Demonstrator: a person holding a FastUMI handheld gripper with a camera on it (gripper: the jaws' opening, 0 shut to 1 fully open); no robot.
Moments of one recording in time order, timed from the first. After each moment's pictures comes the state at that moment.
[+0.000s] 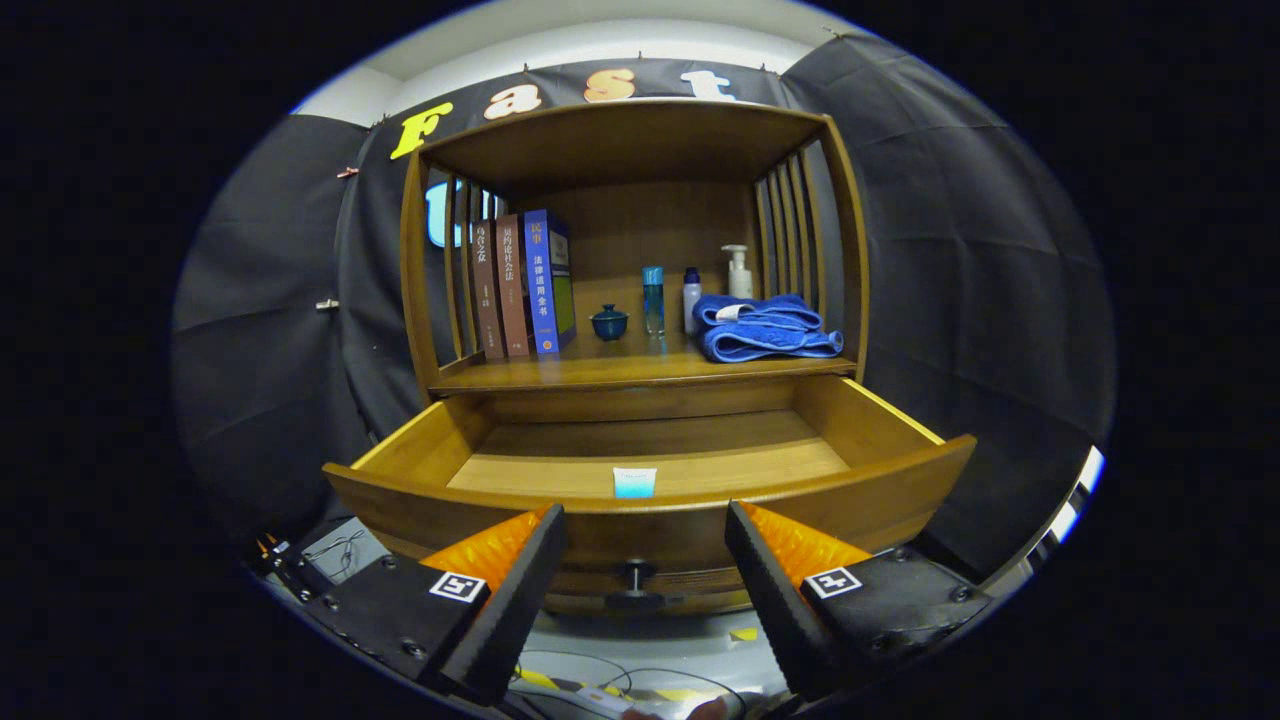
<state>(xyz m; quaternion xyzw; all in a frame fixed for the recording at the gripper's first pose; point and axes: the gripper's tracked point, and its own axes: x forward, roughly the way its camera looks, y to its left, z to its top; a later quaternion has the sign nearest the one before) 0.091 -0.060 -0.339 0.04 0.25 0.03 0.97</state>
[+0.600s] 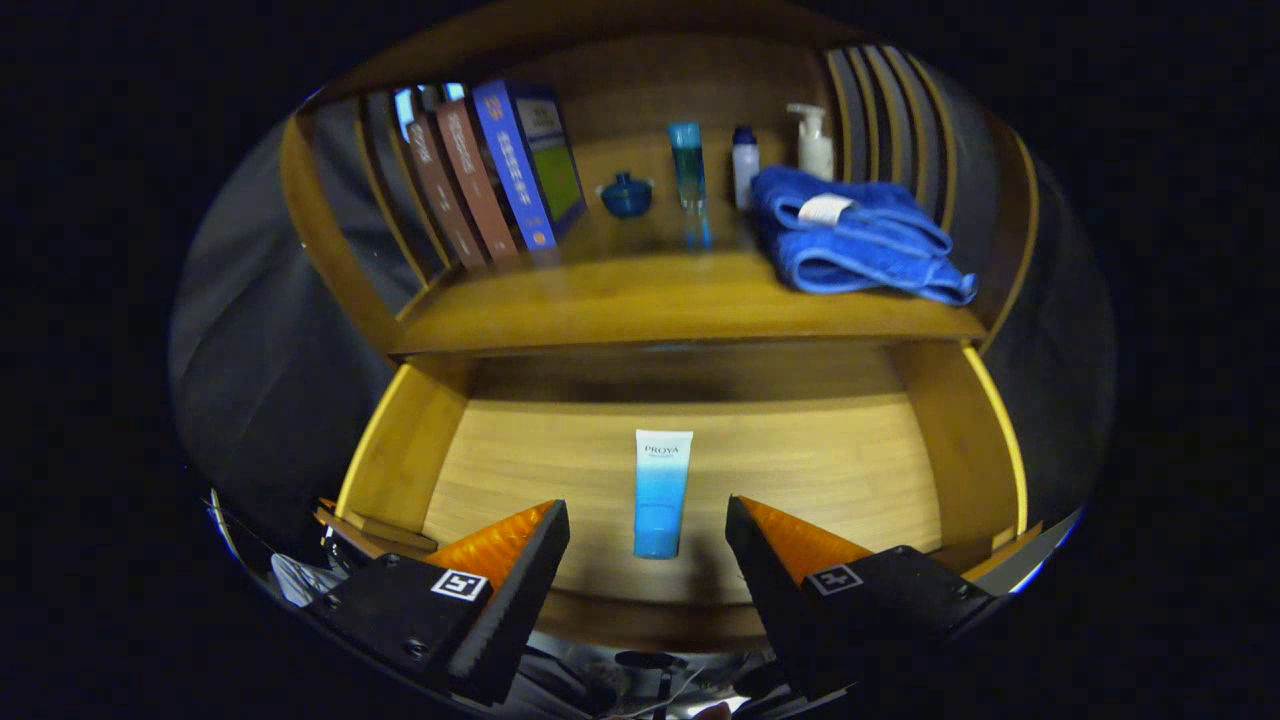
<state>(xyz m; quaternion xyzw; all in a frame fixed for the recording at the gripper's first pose) 0.183 -0.040 -0.414 0.06 0.53 0.06 0.85</state>
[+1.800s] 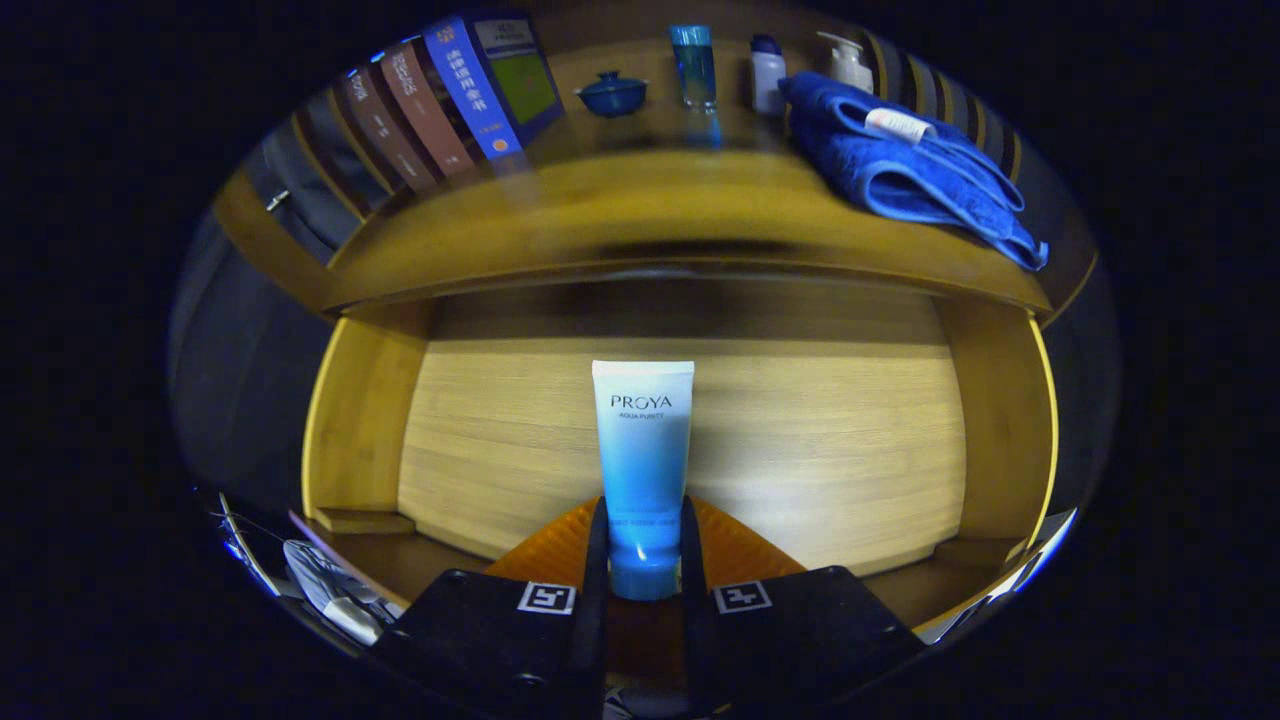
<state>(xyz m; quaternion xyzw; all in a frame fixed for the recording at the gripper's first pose) 0.172 -0.027 -0.418 0.04 0.60 0.07 0.79</state>
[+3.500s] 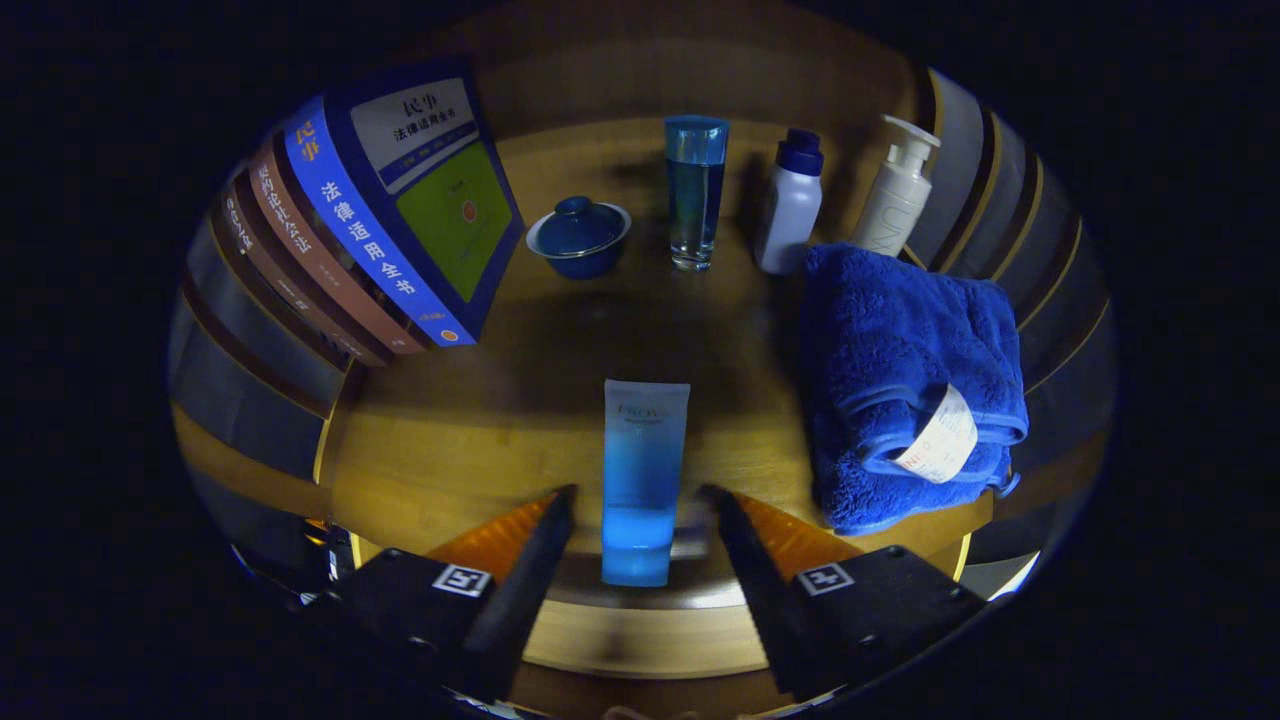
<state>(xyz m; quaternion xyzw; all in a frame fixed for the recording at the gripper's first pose) 0.358 -0.034 -0.389 0.02 0.56 0.02 0.83</state>
